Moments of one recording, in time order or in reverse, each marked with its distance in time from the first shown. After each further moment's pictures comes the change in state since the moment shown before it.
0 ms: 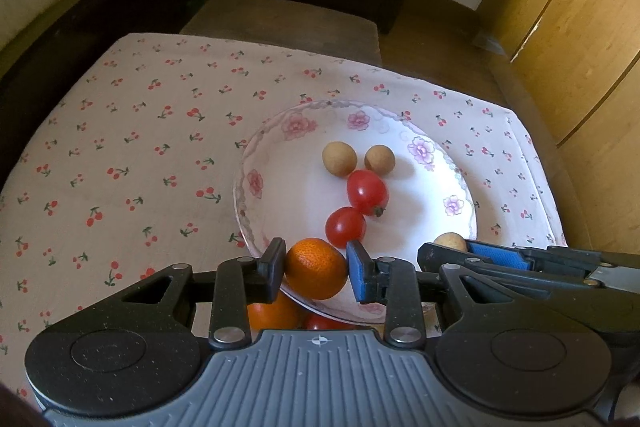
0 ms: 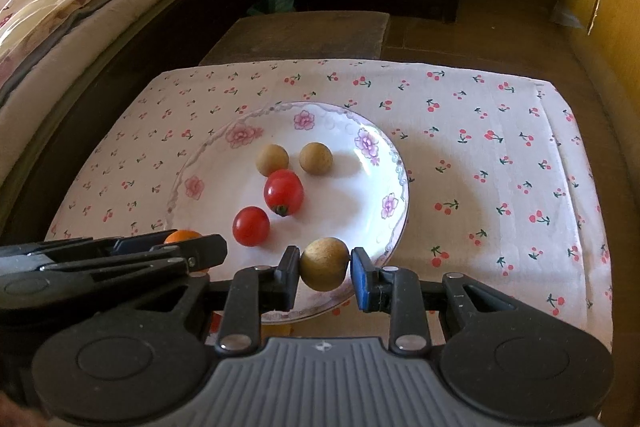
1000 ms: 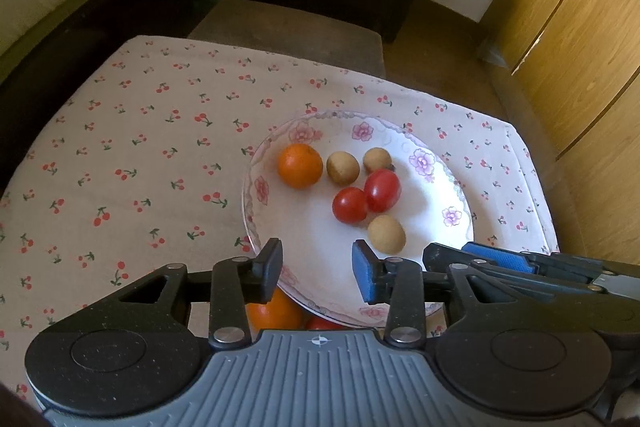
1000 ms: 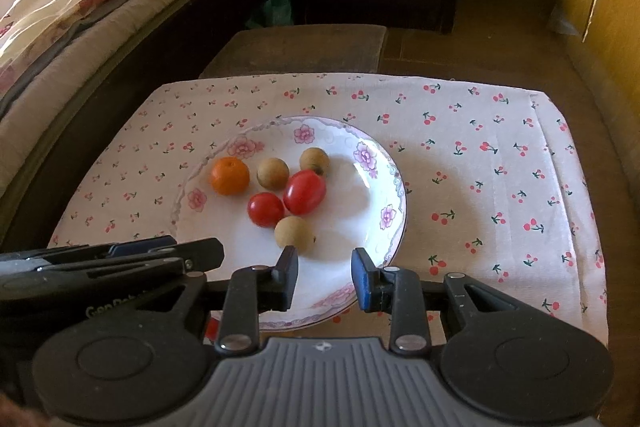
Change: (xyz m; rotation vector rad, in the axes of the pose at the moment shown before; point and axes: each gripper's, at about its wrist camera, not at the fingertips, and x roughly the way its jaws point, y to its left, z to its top) left arm -0.008 0.004 0.002 -0.028 -0.021 -0.010; right arm -0.012 0.002 -0.002 0.005 -0.040 -0.014
